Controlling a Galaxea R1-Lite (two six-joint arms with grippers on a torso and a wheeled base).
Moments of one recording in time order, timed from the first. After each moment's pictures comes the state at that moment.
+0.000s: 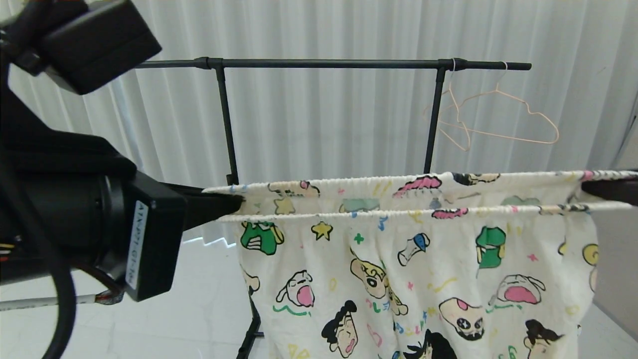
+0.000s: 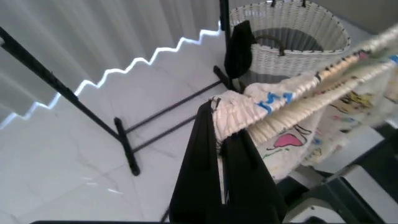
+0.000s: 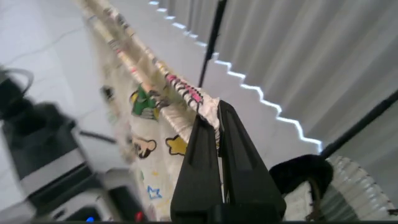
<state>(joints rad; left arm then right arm) -0.94 1.29 -1.35 0.60 0.33 -0.13 0.71 1.04 -1.13 0.29 0.20 -0.04</state>
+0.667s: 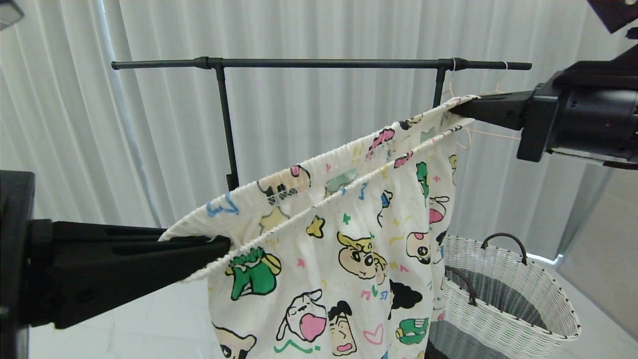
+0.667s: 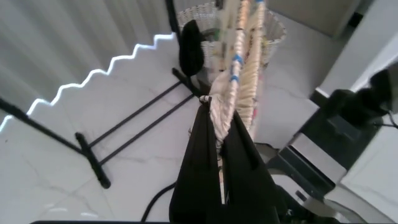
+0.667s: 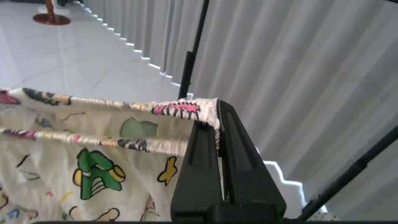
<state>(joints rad) -1.18 1.21 -1.35 0.65 0.33 -0.19 0.67 1.41 -1.26 -0.10 0.20 -0.07</state>
